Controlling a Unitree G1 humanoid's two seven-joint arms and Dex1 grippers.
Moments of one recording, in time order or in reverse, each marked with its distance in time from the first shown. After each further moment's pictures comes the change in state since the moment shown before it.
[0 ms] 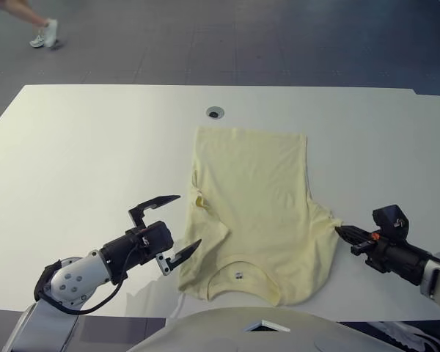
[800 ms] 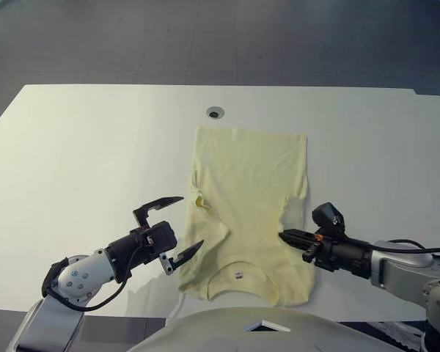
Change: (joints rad) left arm -0.020 -0.002 -0.043 0.027 0.027 0.004 0.003; right arm -0.193 0.096 0.324 -0.006 0.188 0.119 -0.156
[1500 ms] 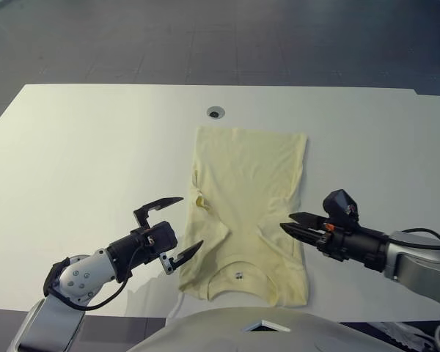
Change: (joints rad) left arm -0.003 -0.002 -0.002 0.010 0.000 -0.002 0.001; right arm -0.001 -0.172 -0.156 -0.046 0.098 -0.095 0.049
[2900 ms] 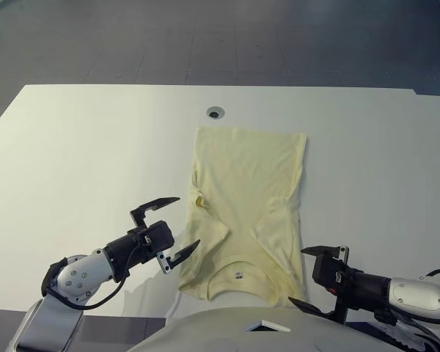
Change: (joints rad) left arm 0.008 0.000 0.018 0.028 0.001 -0.025 -0.001; right arm 0.514 -0.335 0.379 -0.111 -0.794 -0.730 0.350
